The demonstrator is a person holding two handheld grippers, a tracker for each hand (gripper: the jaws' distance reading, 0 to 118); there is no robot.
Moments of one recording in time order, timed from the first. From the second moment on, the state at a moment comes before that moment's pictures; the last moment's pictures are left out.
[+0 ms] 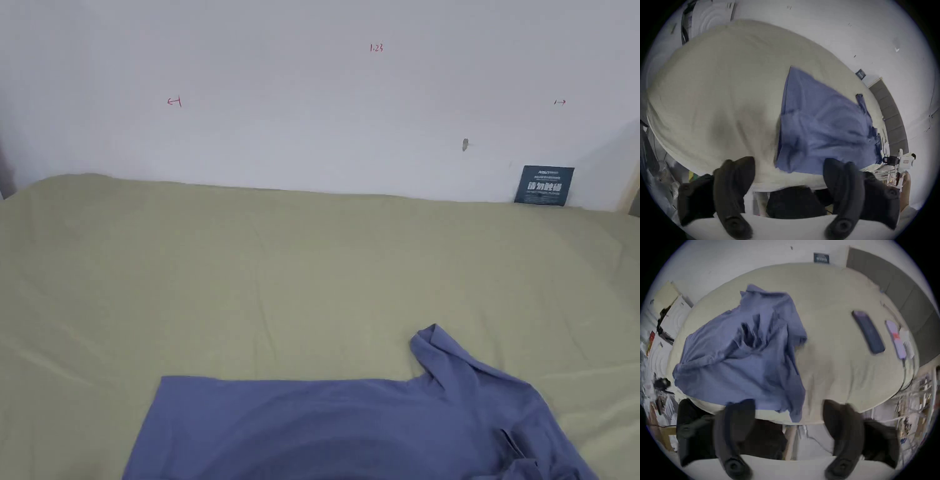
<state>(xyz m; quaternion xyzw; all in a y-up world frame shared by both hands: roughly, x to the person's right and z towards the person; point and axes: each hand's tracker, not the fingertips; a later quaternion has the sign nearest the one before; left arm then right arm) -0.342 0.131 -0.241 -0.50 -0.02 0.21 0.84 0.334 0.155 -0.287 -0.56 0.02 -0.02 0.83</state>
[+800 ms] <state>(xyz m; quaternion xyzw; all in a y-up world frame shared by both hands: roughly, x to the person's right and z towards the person) -0.299 0.144 -0.503 -0.54 0.00 0.05 0.84 0.236 0.180 -0.440 -0.50 0.10 0.00 0.86</state>
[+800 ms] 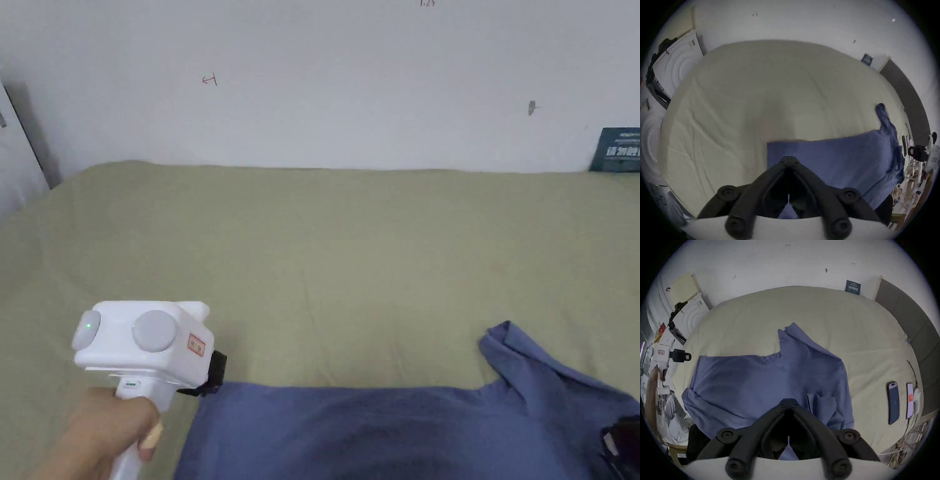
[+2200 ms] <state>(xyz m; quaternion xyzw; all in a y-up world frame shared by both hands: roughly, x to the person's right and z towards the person) -0.297 0.178 -0.495 -0.53 -0.06 0.08 0.84 0.284 0.192 -0.543 -0.53 0.08 0.00 0.84</state>
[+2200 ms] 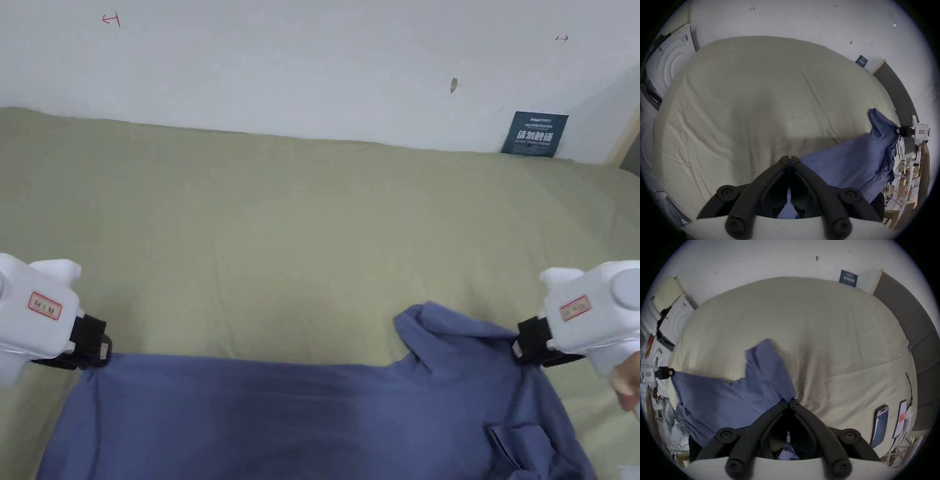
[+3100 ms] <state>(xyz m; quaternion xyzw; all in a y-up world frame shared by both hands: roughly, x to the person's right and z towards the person) -0.330 0.097 -0.256 -0.57 -0.05 0.16 0.80 0.353 0.129 -0.290 -0.59 0.05 -0.08 0.80</state>
